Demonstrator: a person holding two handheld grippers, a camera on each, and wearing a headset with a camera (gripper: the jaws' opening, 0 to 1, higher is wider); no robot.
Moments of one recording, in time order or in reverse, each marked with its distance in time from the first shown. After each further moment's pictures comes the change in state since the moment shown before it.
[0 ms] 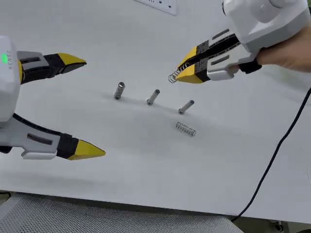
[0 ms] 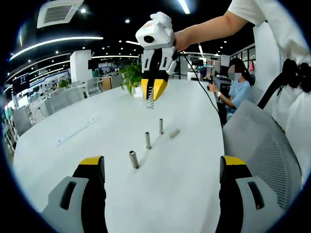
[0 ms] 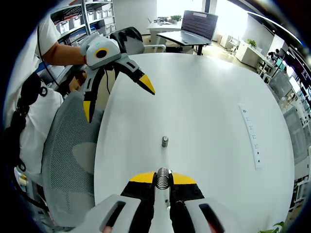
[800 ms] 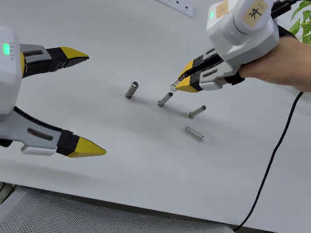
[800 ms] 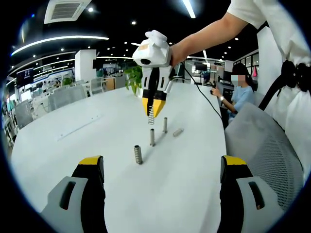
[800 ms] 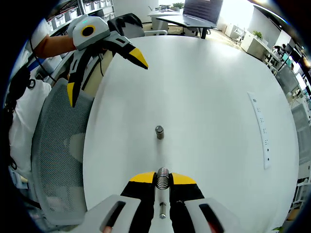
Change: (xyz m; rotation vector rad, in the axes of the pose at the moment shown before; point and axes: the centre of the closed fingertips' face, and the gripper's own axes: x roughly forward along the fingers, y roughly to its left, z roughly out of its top) left arm -0.007 0.007 -0.011 -0.043 -0.037 0.023; right arm 0.051 -0.014 -0.018 -0.013 0.112 0.036
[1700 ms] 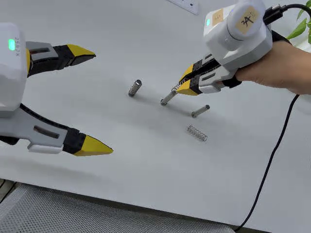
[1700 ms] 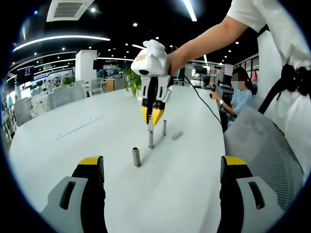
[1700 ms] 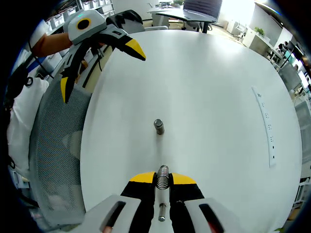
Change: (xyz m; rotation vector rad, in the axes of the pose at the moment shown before) left arm 0.002 -0.002 0.003 -0.021 -0.024 -0.011; right arm 0.015 -0.001 -0.006 0.002 0.027 0.024
